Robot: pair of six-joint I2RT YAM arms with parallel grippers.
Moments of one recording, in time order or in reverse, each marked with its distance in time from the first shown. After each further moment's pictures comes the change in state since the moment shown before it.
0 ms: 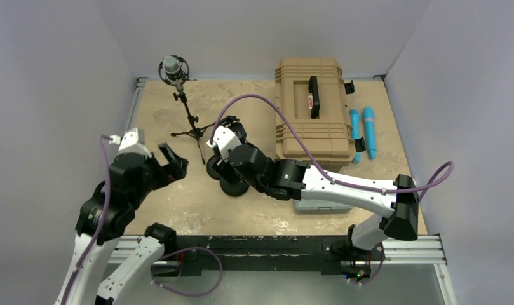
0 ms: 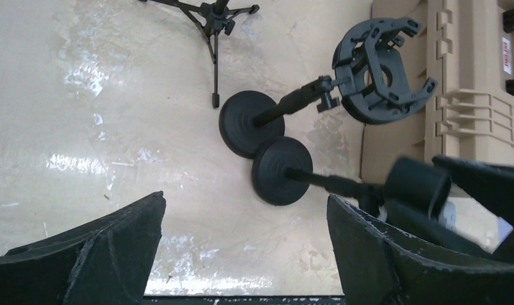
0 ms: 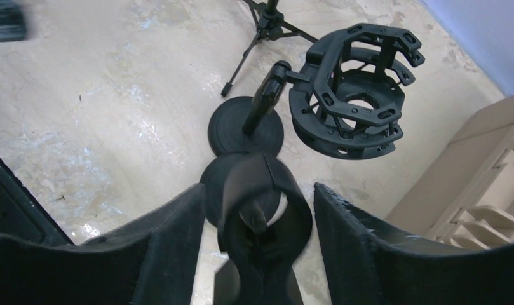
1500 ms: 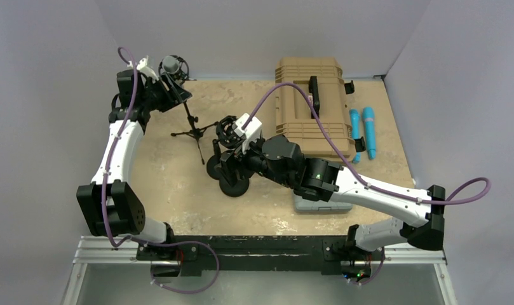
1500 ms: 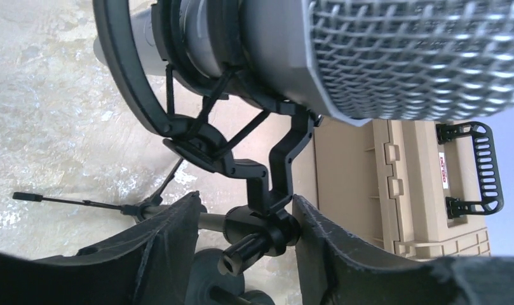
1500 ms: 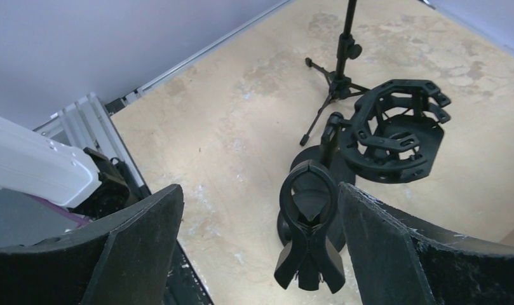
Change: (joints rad) left arm 0.485 0.985 0.291 0.720 0.685 0.154; right arm -0.039 -0.211 -0.075 0.142 -0.239 0.159
